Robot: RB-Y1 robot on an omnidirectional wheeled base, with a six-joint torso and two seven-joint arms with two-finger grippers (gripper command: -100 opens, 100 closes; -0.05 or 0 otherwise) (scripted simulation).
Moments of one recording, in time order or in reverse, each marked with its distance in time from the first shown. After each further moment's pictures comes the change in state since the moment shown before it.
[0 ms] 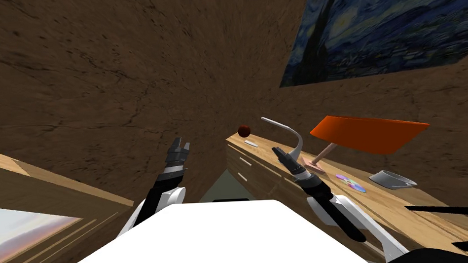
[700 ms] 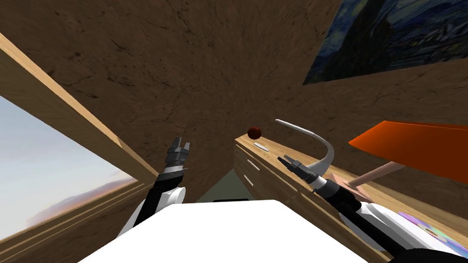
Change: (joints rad) left arm 0.000 0.000 0.000 0.000 0.000 0.000 0.000; right arm 0.115 -0.181 -0.122 0.153 0.156 -0.068 -0.076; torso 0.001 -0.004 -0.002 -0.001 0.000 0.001
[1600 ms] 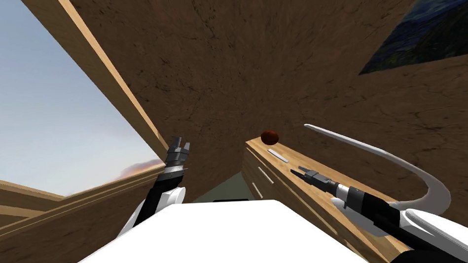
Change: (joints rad) left arm 0.000 0.000 0.000 0.000 0.000 0.000 0.000; right arm 0.102 -0.229 -0.083 0.259 0.183 -0.090 -0.085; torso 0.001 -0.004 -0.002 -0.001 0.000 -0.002
